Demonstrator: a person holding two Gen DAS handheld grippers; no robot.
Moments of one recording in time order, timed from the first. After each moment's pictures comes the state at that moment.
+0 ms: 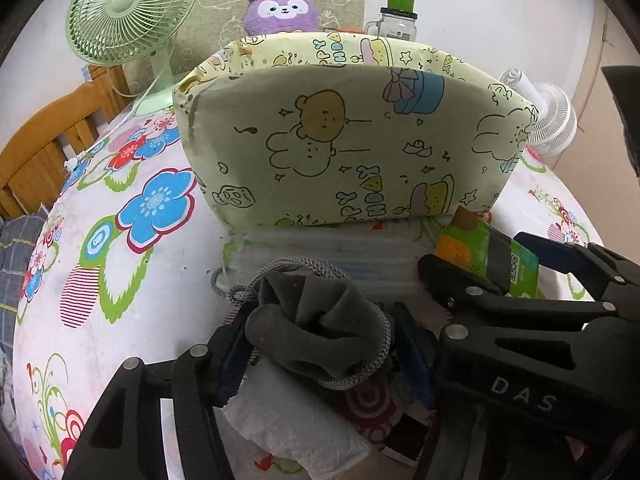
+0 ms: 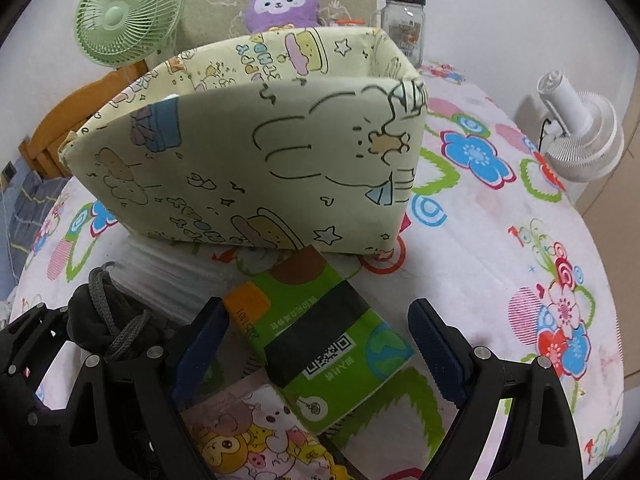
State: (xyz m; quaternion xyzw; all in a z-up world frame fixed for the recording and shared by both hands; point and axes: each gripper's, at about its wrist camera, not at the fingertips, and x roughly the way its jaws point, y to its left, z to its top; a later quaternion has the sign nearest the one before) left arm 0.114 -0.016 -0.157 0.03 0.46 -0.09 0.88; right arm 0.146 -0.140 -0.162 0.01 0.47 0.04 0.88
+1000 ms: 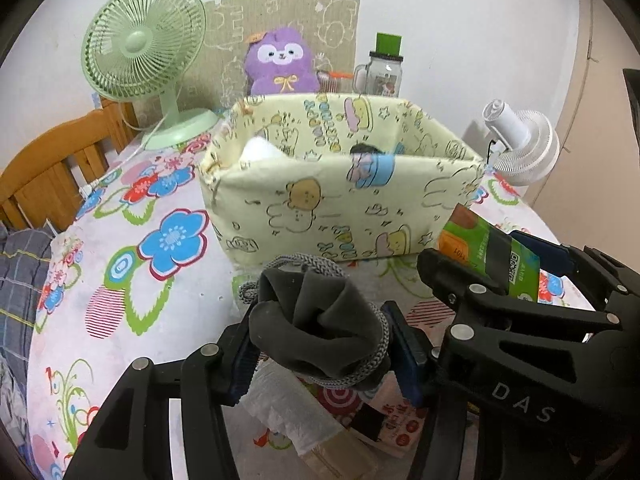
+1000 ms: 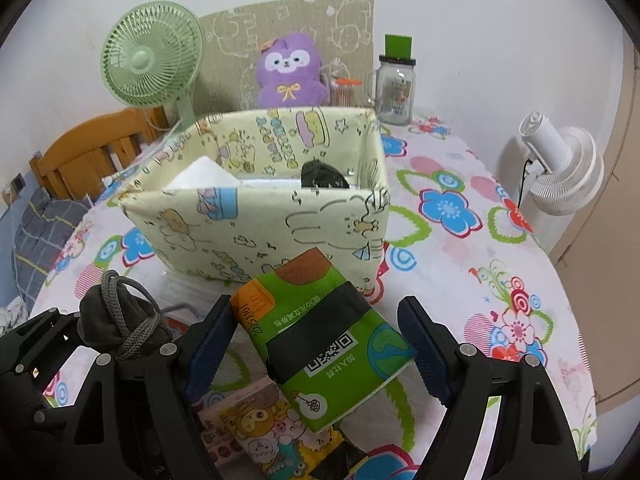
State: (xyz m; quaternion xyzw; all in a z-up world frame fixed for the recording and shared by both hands) left arm 0.089 -0.021 -0.110 0.02 0.41 -0.10 0.91; right arm 0.111 -0.137 -0.106 0.00 0.40 0.04 0.92
